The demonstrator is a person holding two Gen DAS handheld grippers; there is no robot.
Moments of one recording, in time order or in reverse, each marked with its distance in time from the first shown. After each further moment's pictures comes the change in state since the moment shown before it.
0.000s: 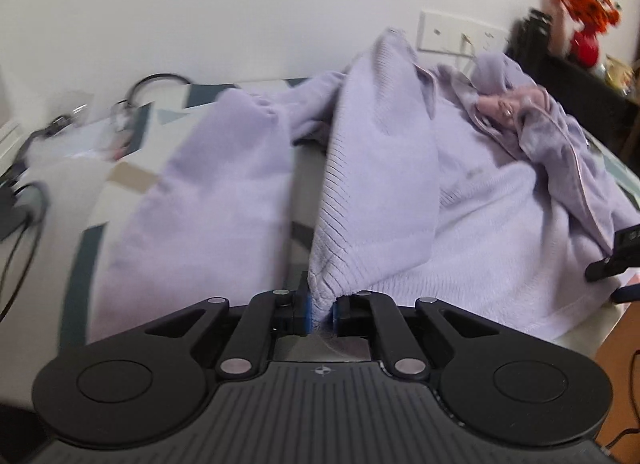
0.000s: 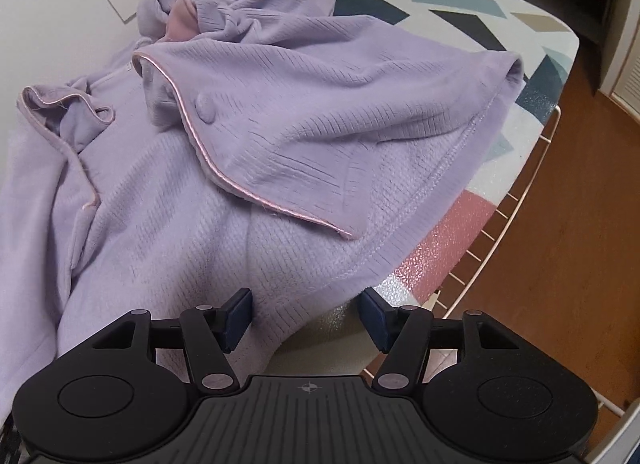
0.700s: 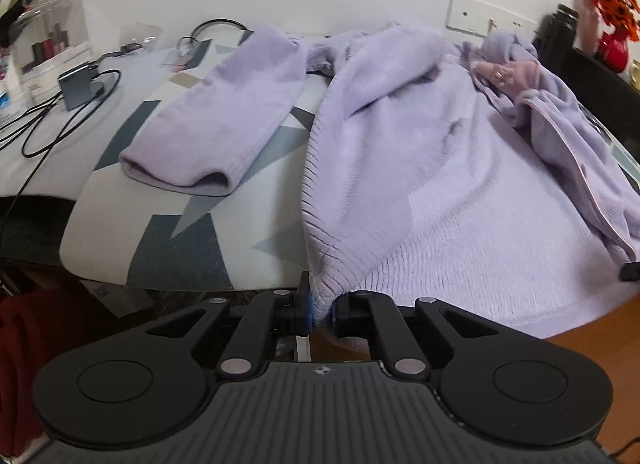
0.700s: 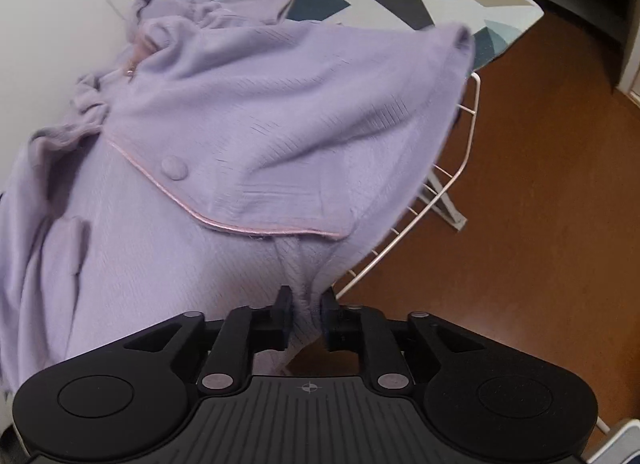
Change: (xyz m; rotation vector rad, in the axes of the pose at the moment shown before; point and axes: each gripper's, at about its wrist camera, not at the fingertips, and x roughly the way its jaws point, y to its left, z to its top) left arm -0.061 -0.067 -0.087 -0.167 0.031 0.137; right arm -0.044 -0.104 -0.013 -0.065 0.016 0.109
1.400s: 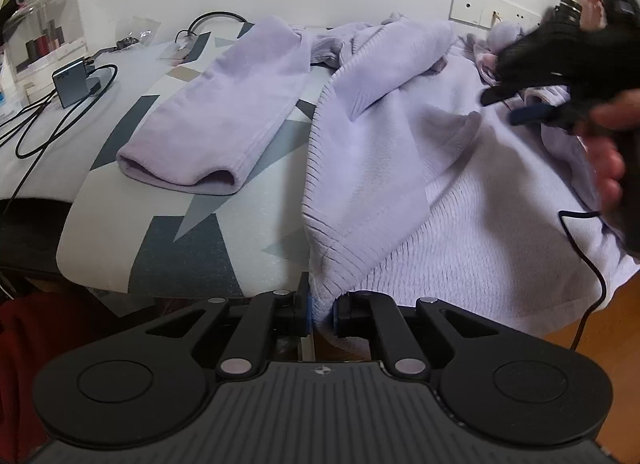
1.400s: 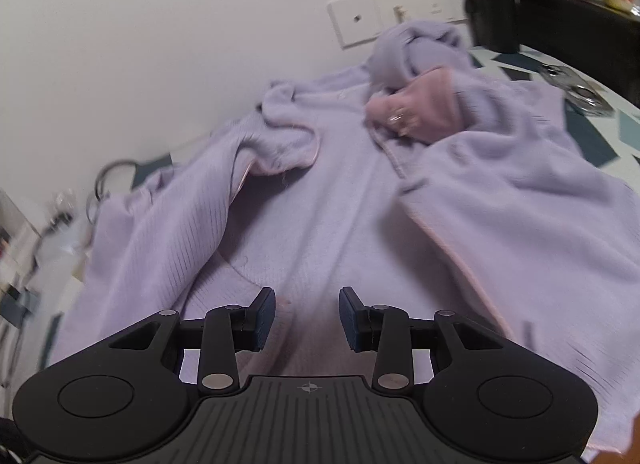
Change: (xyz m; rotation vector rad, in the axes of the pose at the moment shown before) left arm 0.013 0.007 -0.001 0.036 0.022 -0.007; right arm 0.065 0.208 0.038 -0.380 -0.153 0.244
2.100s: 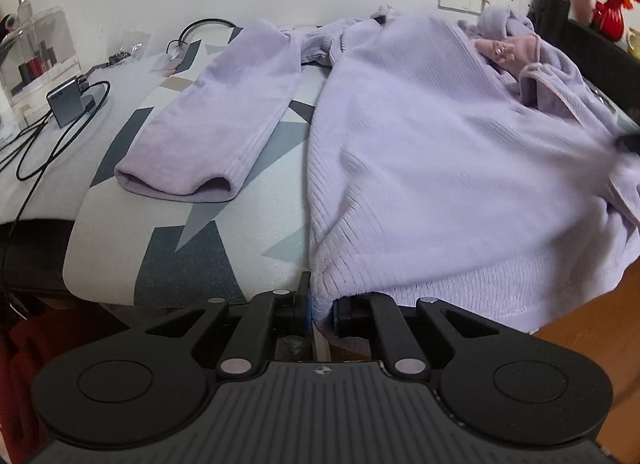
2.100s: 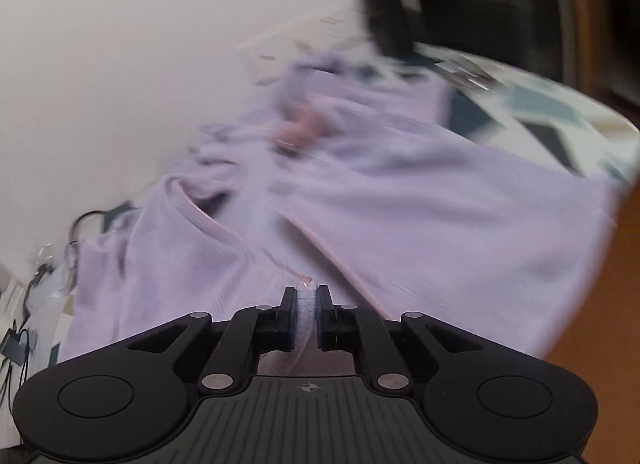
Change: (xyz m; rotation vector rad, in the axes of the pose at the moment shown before) left arm 0.000 -0.008 0.002 0.079 0.011 0.027; right arm -0.118 -0.073 -0.045 0.232 -0.074 -0.107
